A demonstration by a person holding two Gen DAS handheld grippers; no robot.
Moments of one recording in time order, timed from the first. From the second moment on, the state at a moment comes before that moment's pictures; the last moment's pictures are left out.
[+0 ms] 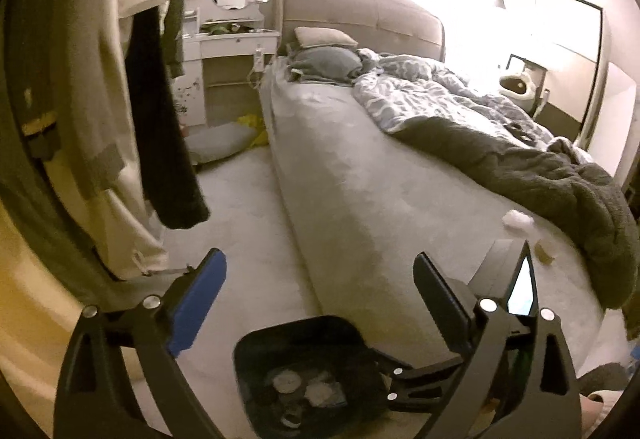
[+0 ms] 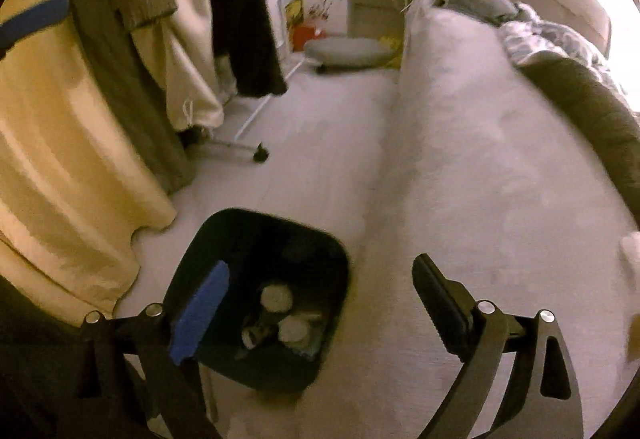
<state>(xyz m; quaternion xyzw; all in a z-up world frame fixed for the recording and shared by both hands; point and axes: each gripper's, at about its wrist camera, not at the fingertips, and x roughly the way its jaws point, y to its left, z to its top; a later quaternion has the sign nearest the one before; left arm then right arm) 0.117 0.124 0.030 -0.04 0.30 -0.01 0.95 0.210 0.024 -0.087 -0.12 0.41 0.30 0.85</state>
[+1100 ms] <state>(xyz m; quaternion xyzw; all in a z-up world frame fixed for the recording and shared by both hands) 0.172 0.013 0.015 -0.01 0.29 -0.07 0.95 0.245 -0.170 -0.056 -0.06 0.36 0.16 0.92</state>
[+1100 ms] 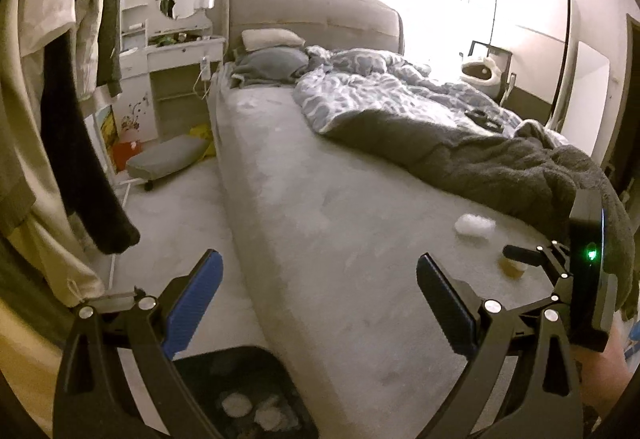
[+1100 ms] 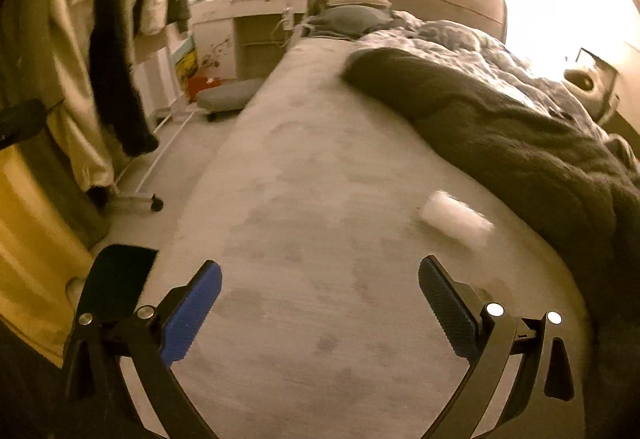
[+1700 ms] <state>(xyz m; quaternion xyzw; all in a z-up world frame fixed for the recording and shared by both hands) 0.209 -0.057 -0.004 -0.02 0.30 -0.12 0.95 0.244 -0.266 -0.073 -0.02 0.38 0.09 0.92</state>
